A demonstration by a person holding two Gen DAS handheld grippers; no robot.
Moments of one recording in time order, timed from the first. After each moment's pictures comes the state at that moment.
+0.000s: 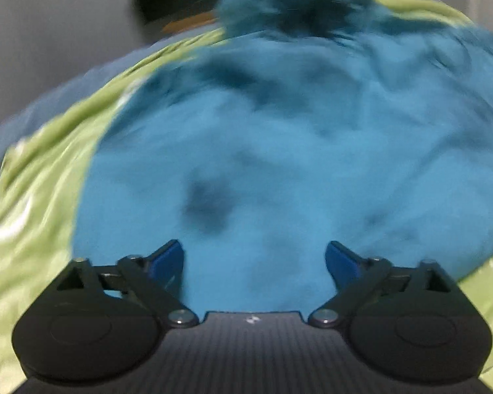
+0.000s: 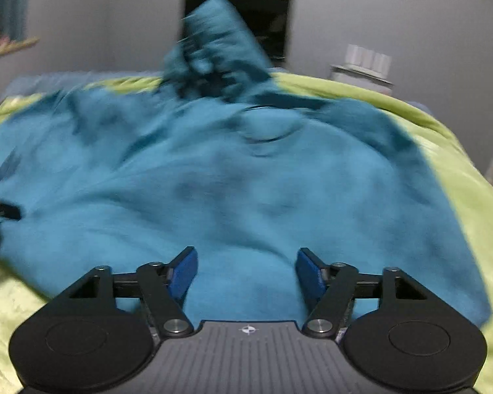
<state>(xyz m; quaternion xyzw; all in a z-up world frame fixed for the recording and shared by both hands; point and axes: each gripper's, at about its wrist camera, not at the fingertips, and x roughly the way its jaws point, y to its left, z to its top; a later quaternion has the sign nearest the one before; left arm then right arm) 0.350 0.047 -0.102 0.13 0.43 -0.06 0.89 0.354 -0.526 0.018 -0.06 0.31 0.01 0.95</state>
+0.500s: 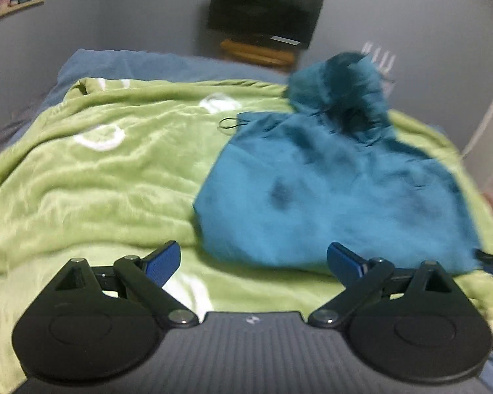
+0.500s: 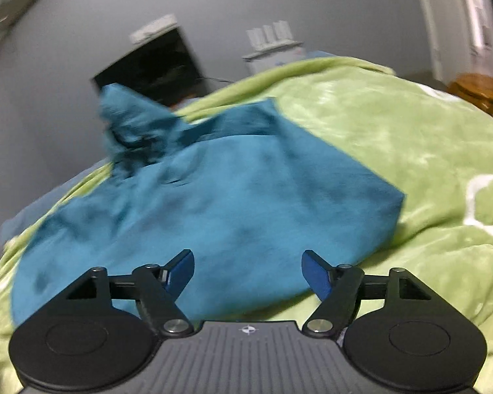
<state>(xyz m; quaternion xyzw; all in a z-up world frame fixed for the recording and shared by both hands) 0.203 0.194 0.019 -0.09 0.38 -0.08 0.92 0.270 -0.582 0.058 0.15 0.28 -0.01 0.95</state>
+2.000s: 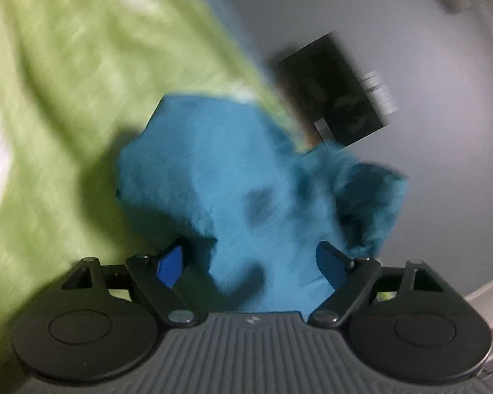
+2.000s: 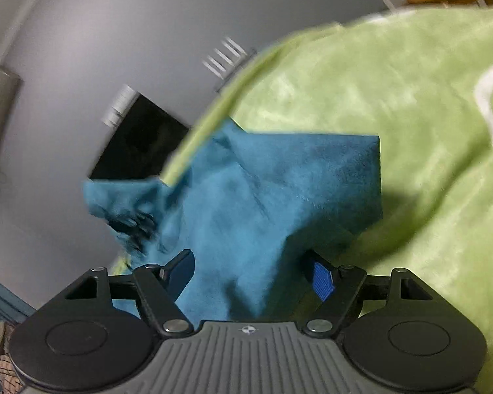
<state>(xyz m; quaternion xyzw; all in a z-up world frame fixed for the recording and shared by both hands) 0.286 0.146 -0.145 -0.47 0.28 0.00 0.84 0.300 -0.668 0.011 0.42 0.26 -0.05 0.87</state>
